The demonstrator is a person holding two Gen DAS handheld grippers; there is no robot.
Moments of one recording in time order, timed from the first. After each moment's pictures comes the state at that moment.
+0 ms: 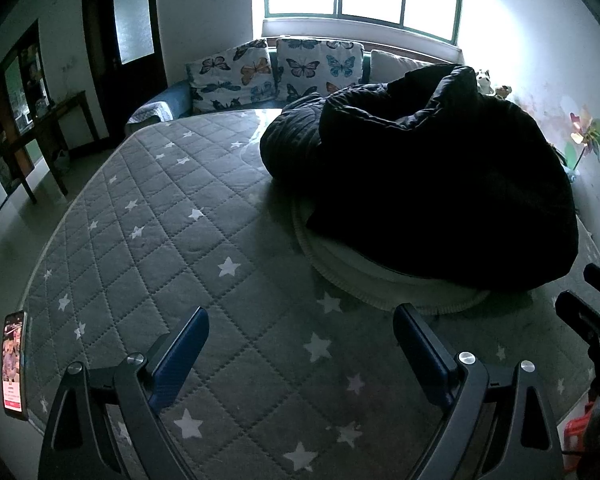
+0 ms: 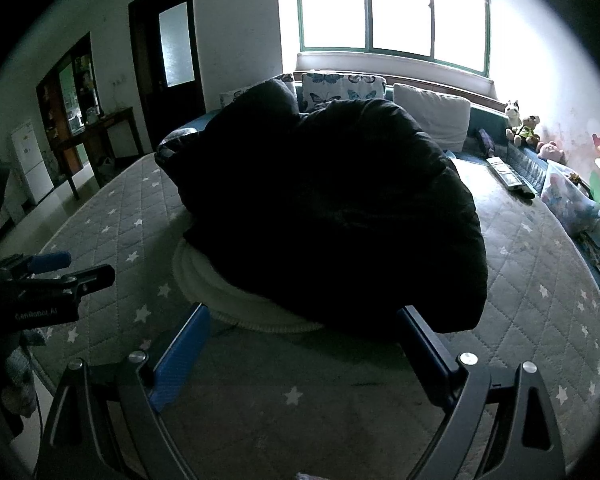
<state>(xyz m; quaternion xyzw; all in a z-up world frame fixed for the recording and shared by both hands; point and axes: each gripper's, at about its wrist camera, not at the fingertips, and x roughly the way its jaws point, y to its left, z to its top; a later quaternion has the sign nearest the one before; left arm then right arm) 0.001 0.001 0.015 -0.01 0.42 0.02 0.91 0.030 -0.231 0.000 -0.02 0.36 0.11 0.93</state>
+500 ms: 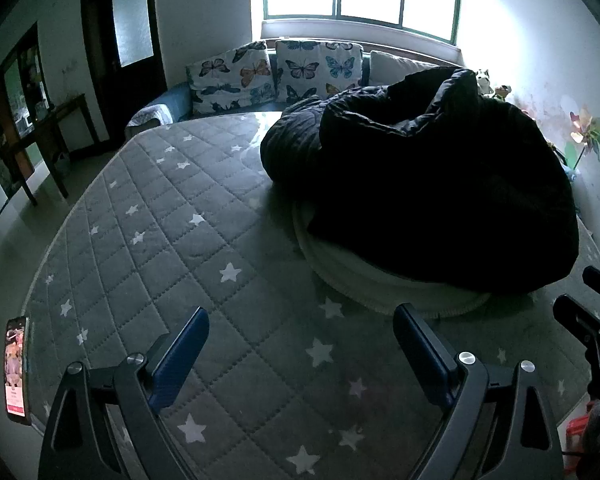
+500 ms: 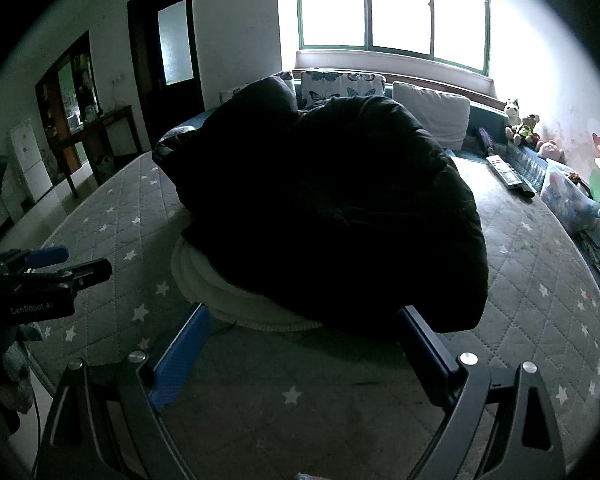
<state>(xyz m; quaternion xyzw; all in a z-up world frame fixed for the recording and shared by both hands) 0.003 0.005 0.021 -0.01 0.41 0.02 0.91 0.030 -0.228 -0.002 -0.02 0.36 0.11 0.93</state>
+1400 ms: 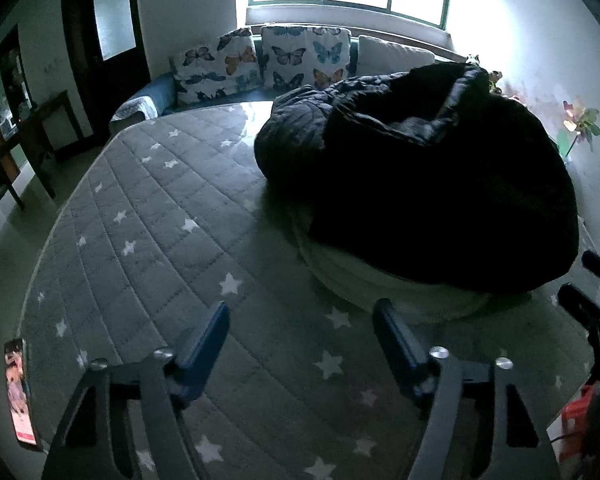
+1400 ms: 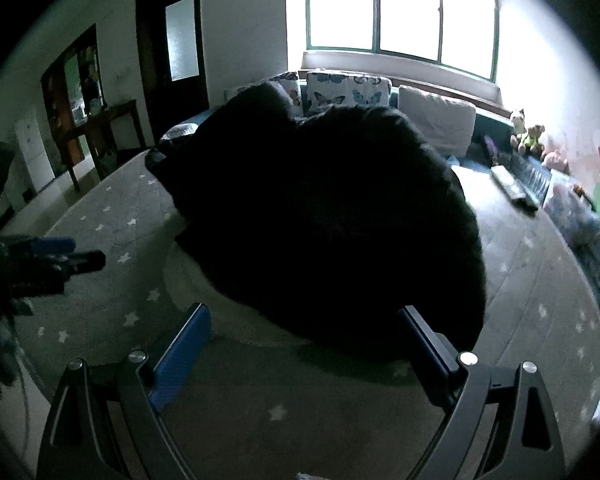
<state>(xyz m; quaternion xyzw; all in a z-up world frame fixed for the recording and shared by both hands) 0.034 0.019 0.027 0.00 0.44 -0.01 0.90 0.048 -0.235 0.002 -0.04 0.35 0.12 0.93</state>
